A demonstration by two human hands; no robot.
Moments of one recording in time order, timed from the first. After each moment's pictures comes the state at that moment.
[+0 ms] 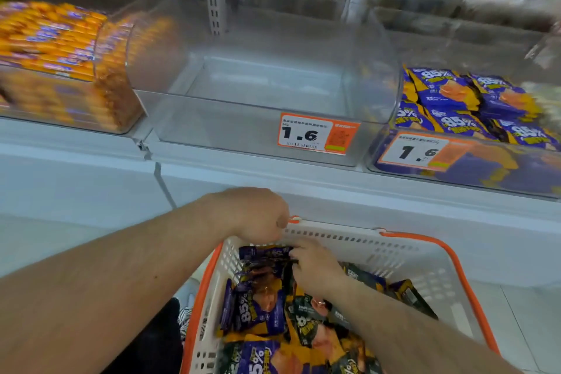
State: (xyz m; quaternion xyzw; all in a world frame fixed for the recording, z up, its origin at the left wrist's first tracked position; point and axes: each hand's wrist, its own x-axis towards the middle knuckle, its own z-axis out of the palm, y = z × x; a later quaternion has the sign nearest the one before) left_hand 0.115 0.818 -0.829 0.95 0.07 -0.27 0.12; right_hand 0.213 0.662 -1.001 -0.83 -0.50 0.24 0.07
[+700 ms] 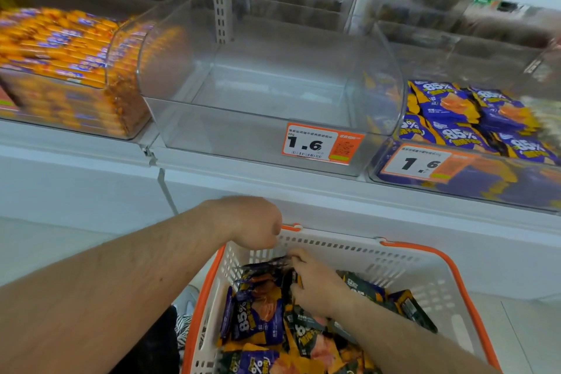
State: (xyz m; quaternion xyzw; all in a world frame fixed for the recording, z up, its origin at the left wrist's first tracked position) left_hand 0.111 0.826 -0.831 0.94 0.10 -0.30 0.12; right_hand 0.202 0.651 -0.980 -0.81 -0.51 0.29 0.09
